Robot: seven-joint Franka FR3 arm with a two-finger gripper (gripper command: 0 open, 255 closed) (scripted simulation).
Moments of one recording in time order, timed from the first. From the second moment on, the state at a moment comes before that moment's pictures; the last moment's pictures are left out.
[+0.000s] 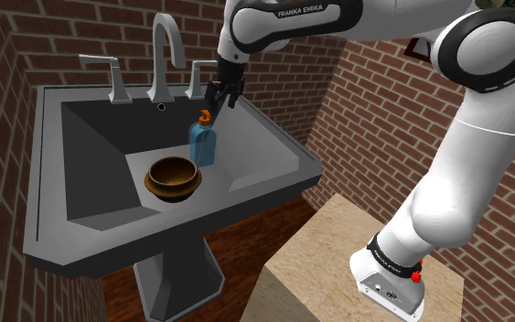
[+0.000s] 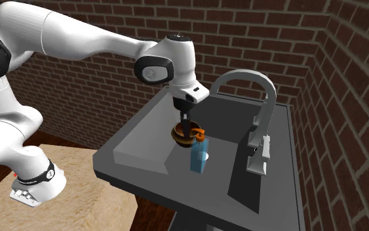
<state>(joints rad) 0.06 0.20 0.17 -1.75 0.00 2.02 0.06</state>
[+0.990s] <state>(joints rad) 0.08 0.39 0.17 -1.62 -0.04 2.10 0.09</state>
